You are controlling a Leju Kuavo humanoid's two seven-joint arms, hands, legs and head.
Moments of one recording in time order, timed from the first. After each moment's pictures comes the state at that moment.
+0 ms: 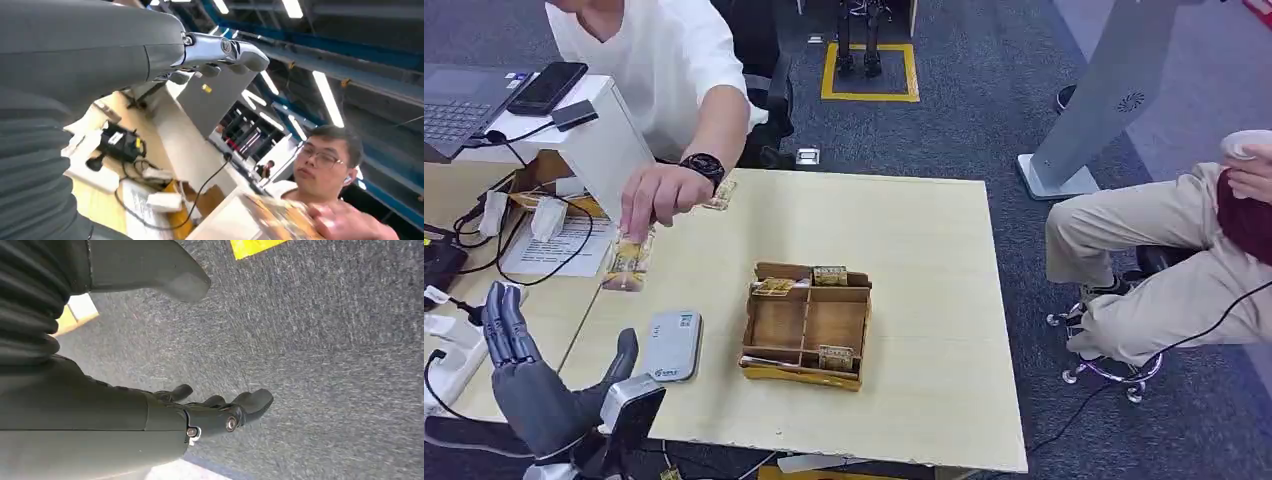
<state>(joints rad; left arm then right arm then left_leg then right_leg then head) 0.19 -0.31 0.02 -1.87 -1.04 0.70 -0.34 -0.10 0.00 1.41 0.01 -1.50 -0.69 -0.17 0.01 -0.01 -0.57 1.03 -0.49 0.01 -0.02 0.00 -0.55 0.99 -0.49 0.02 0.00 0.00</state>
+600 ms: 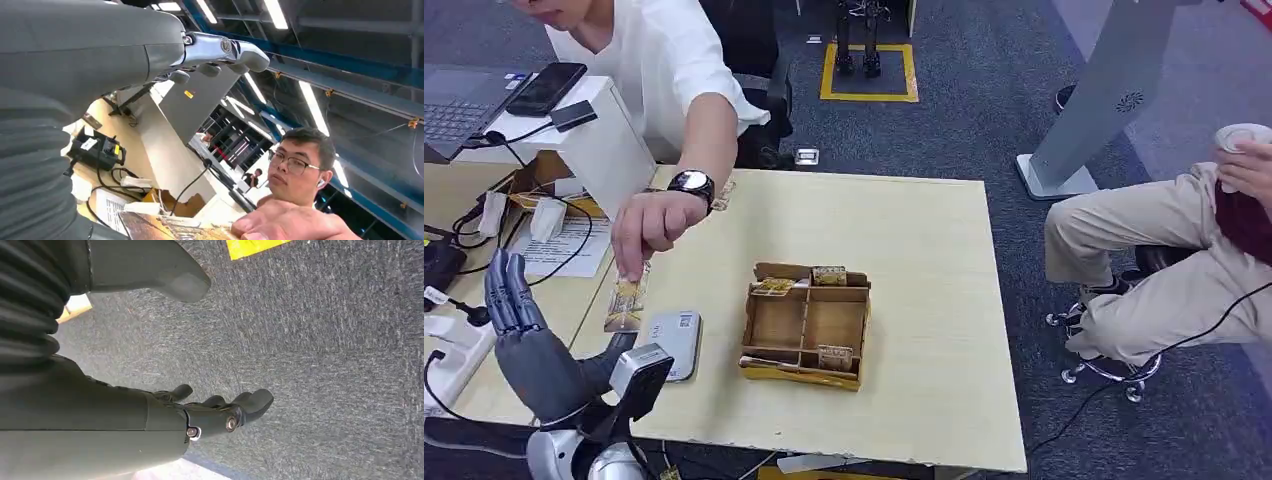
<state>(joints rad) 0.08 -0.29 0.02 -1.82 -1.07 0.70 -0.33 -0.12 0.01 1.46 0.01 -1.51 -0.69 -0.16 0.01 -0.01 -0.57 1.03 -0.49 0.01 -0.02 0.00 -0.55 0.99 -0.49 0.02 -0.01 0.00</state>
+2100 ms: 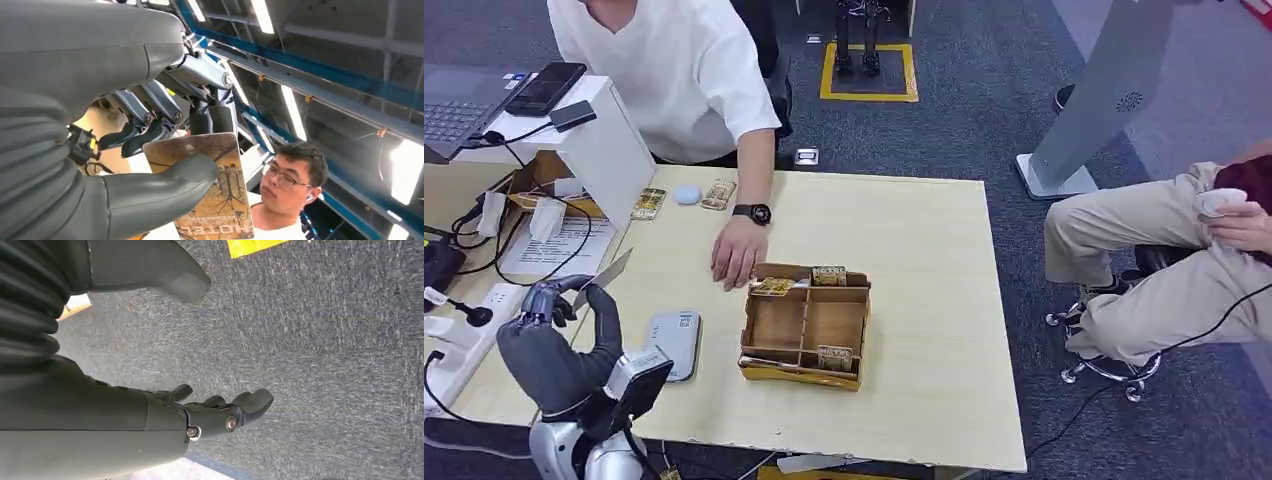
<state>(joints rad) 0.06 -0.29 0.02 -1.80 -1.01 0.70 -0.42 -0.12 0.01 1.52 0.01 -1.56 -0.69 -0.15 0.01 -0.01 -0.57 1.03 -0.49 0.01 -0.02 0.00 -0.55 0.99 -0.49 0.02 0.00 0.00</state>
